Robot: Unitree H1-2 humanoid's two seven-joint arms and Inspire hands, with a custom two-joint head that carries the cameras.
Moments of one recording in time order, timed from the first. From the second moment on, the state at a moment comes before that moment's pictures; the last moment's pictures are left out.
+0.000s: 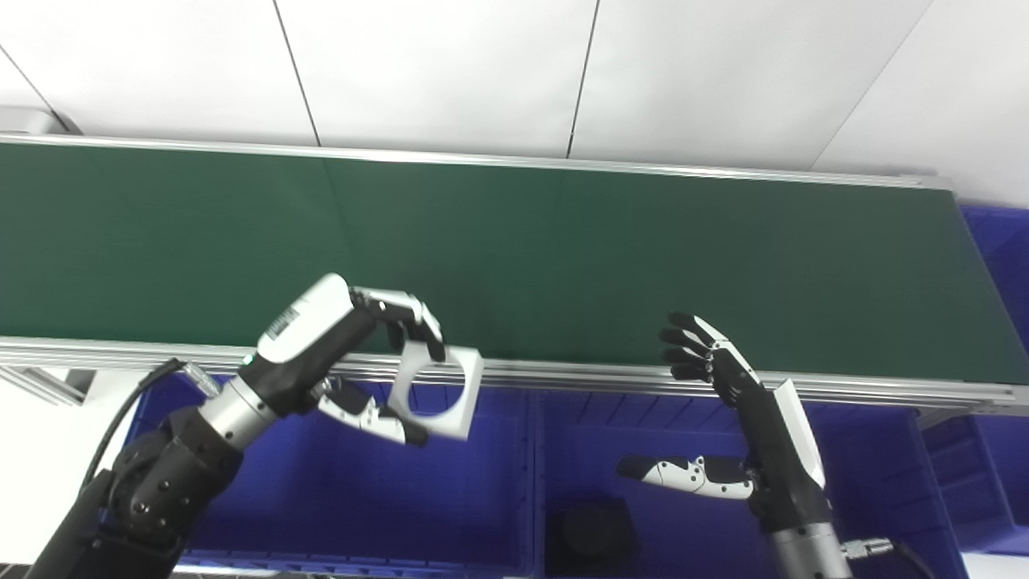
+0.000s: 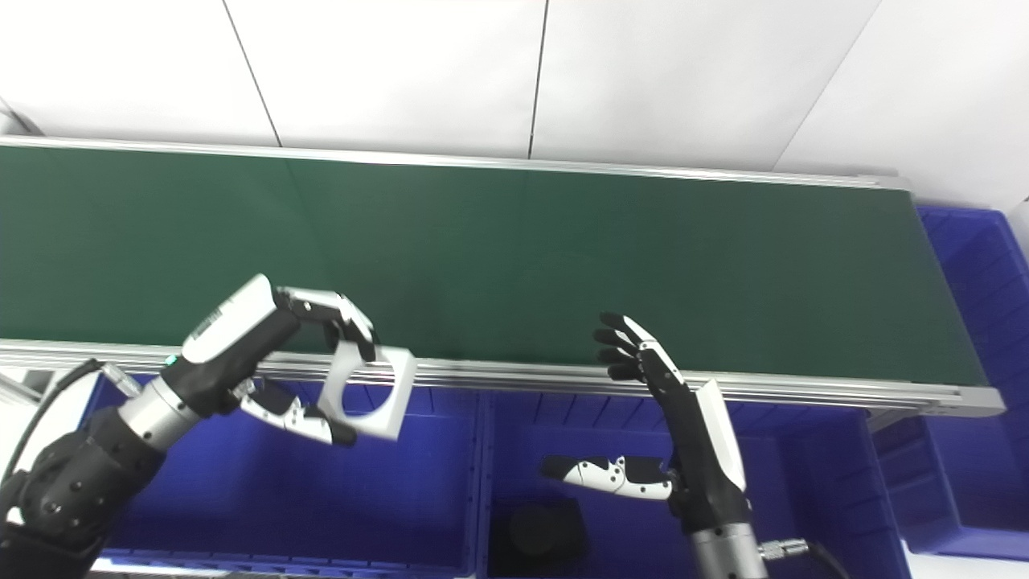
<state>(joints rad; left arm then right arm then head) 0.22 0.46 -0.13 -0.33 0.35 -0.32 -0.30 0.33 -0.15 0.17 -0.42 -0.31 -0.07 0.16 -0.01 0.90</state>
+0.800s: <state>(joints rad) 0.09 0.45 -0.34 -0.29 0.80 0.06 -0.56 0.26 -0.18 0.16 -0.39 -0.27 -0.05 0.17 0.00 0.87</state>
